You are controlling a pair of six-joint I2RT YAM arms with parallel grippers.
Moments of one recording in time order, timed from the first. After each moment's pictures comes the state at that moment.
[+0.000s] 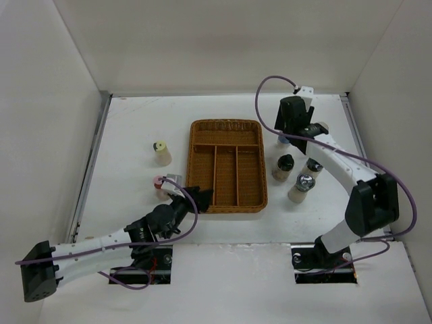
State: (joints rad) left arm -1.11 0.61 0.14 0.39 -0.59 -0.58; right arm 0.35 1.60 1.27 -0.30 0.55 0.37
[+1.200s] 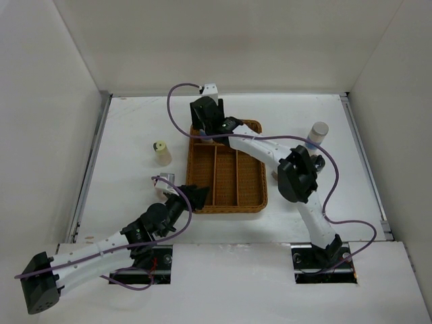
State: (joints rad) left arm -1.01 0.52 0.10 0.39 -0.49 -0.63; right arm 0.80 2.27 2.06 -0.30 0.55 0.31
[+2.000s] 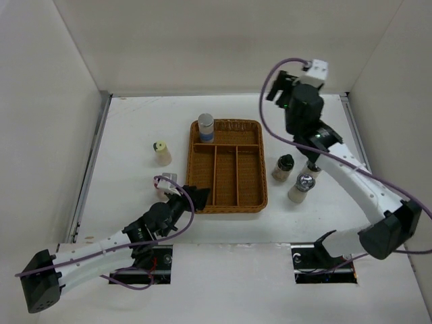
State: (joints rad) left arm -1.00 0.56 0.10 0.39 -0.49 -0.64; right arm 0.58 1.40 1.43 -0.03 0.63 0.26
